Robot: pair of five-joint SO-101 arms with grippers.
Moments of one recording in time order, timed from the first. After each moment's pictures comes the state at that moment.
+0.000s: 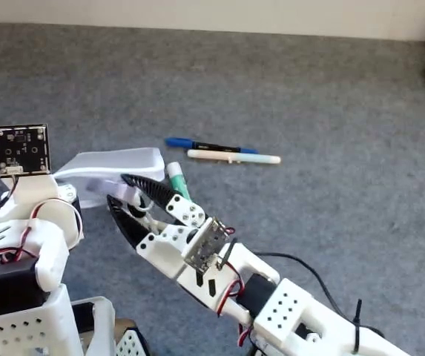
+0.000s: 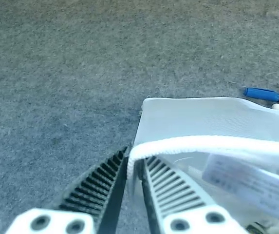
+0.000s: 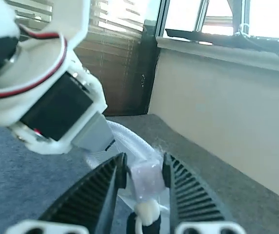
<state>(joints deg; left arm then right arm) -21.1 -67.2 39.5 77.5 -1.0 -56.2 -58.8 76.2 -16.7 10.6</state>
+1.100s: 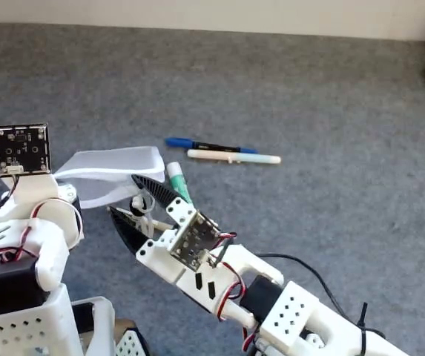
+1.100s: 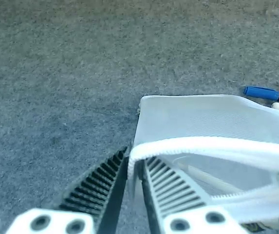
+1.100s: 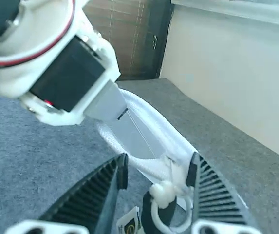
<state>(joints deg) -21.1 -67.1 39.5 77.5 -1.0 -57.4 -62.4 72.0 1.0 10.2</state>
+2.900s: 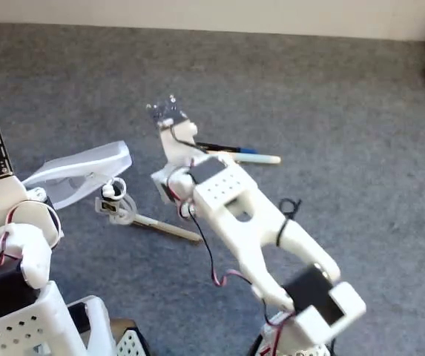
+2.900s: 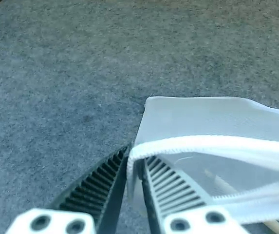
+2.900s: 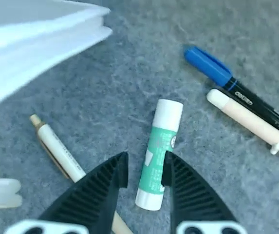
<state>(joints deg) -32.3 -67.1 39.5 77.4 2.1 -38.7 1.4 15.4 49.7 -3.2</state>
